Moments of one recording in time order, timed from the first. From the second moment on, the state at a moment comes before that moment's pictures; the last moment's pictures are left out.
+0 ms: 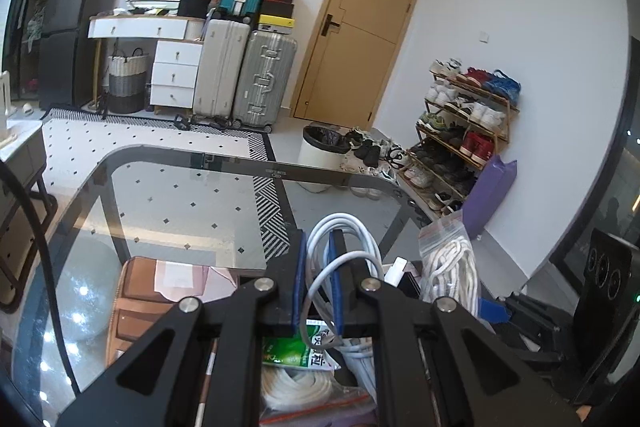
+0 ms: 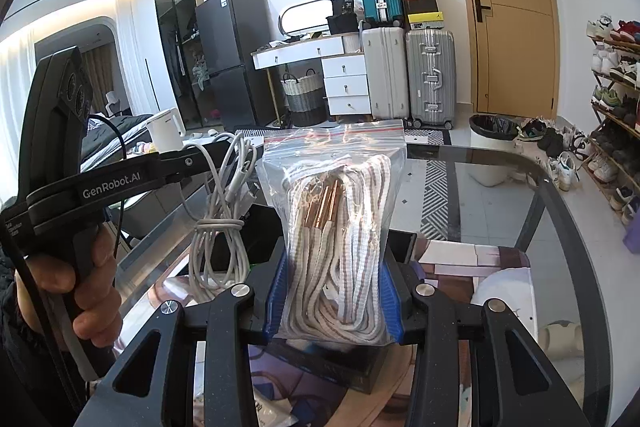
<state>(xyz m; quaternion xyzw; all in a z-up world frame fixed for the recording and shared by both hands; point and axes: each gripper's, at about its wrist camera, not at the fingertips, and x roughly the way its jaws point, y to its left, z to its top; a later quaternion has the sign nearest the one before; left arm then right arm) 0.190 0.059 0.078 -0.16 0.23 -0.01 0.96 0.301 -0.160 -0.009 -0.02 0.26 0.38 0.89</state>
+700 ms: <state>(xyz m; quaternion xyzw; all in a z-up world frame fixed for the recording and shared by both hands) 0.194 0.039 0.031 -0.10 0.29 0.02 0.95 0.322 -0.128 -0.045 -0.08 0.30 0.37 0.88</state>
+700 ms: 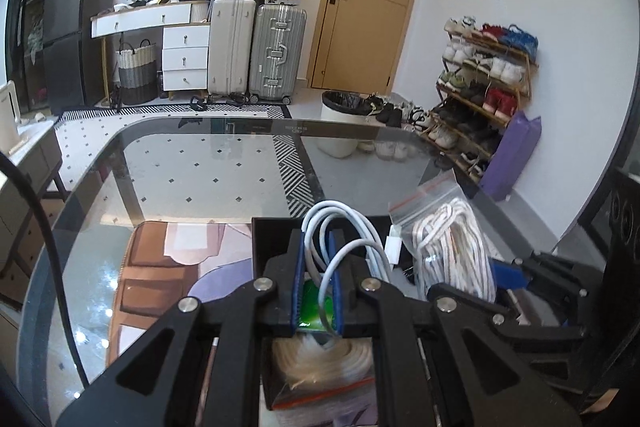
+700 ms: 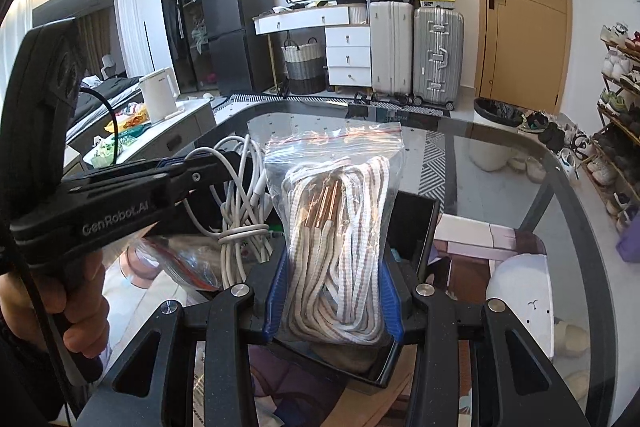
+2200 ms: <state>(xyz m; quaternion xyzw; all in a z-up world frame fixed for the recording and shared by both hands) 0.092 0.013 0.037 -0.03 0.30 0.00 0.95 0.249 -0.216 -0.055 -0.08 0.30 0.35 0.88</state>
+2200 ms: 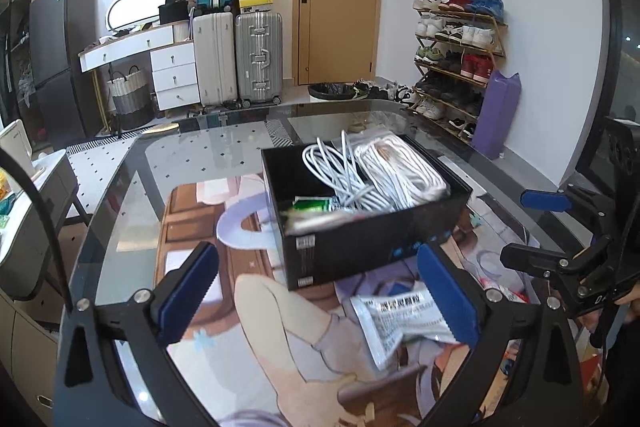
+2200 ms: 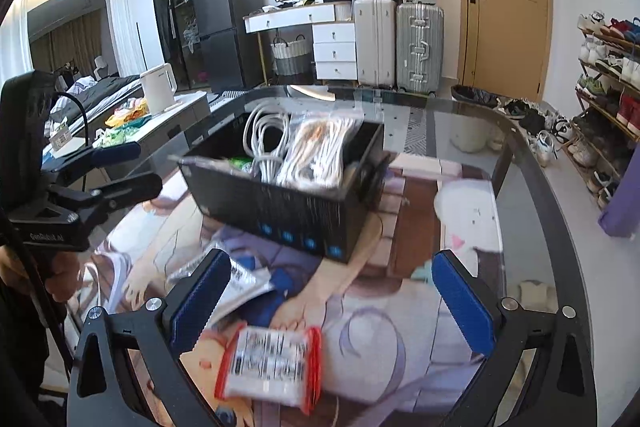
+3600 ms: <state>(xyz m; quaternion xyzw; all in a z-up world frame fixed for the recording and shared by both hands) 0.083 -0.007 -0.005 -0.01 0.37 -0.02 0.93 0.216 -0.201 -0.112 -0.16 0.40 0.39 0.82</state>
